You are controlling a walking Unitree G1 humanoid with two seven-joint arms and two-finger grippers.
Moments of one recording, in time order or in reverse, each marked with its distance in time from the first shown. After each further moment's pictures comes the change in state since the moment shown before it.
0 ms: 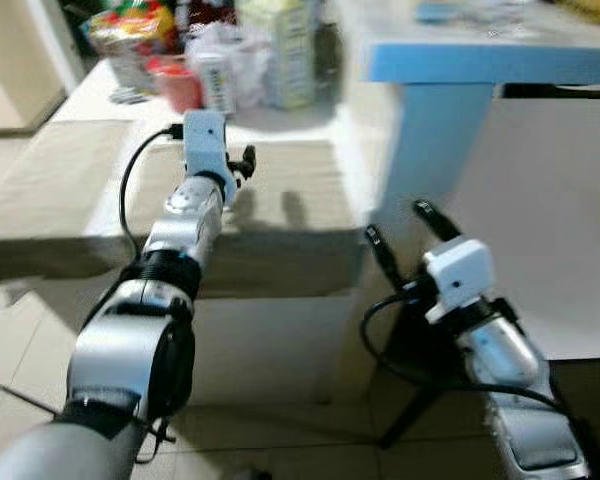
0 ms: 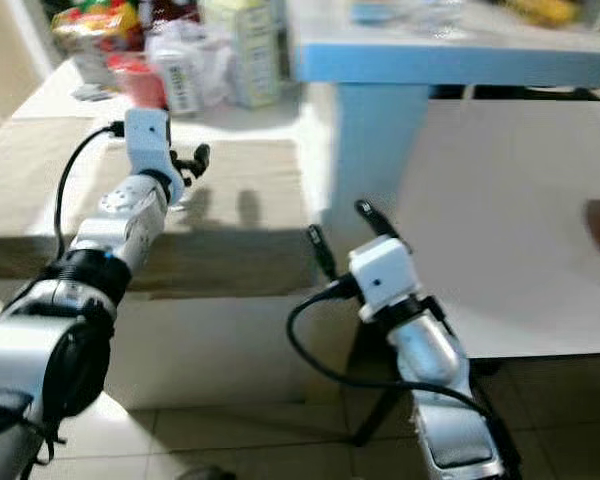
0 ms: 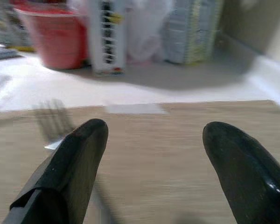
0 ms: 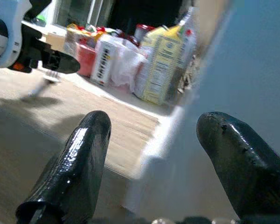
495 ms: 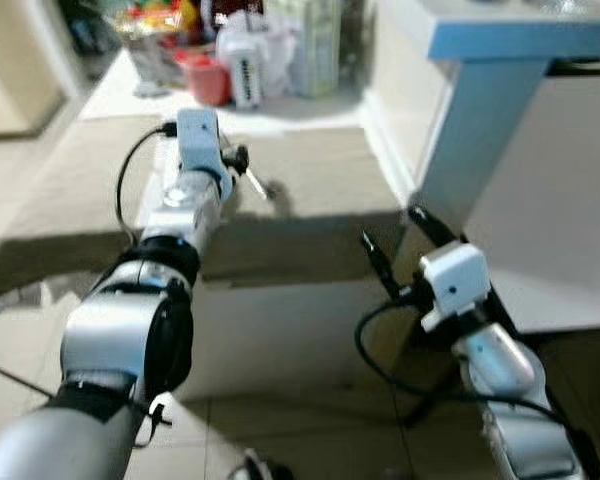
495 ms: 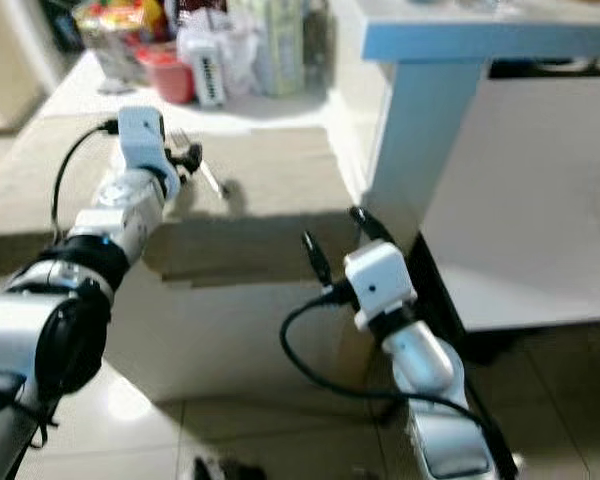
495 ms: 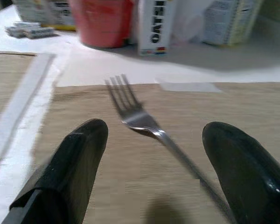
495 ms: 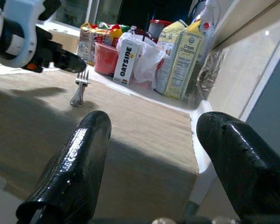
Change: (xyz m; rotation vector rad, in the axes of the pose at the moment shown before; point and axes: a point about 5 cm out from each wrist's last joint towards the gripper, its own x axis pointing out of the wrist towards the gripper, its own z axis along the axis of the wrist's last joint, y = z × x) left arm 0.004 -0.001 -0.001 -0.061 0.062 0.045; right arm -0.004 0.006 0.002 0.021 0.022 0.011
